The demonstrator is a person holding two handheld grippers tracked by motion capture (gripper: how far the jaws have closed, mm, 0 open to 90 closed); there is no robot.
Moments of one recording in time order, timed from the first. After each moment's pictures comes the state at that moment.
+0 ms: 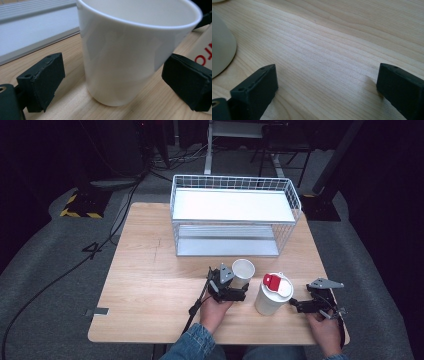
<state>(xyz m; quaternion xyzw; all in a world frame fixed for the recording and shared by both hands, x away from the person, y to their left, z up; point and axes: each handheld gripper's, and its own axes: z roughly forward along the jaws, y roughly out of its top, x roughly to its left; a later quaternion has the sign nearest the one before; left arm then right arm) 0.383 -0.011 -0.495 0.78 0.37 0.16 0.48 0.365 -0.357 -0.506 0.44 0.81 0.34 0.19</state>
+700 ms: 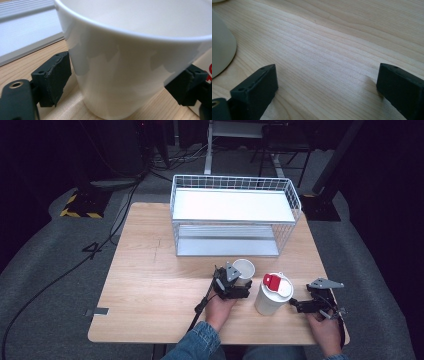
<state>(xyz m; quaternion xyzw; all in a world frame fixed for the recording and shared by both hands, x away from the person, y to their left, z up) 0.391 -0.025 -0.498 0.78 0.37 0.17 0.48 0.365 -0.357 -0.506 0.44 0.81 0.34 0.19</state>
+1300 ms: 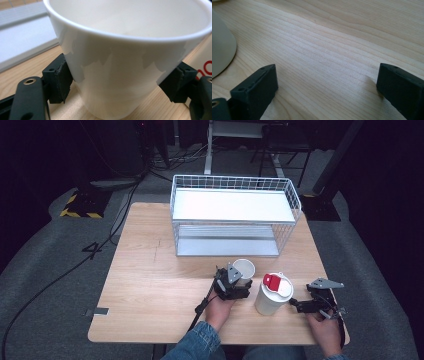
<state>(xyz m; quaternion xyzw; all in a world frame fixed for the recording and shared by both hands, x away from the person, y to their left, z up) 0.387 -0.027 -0.495 0.78 0.36 0.18 0.47 0.365 -0.357 -0.506 0.44 0.81 0.34 0.19</state>
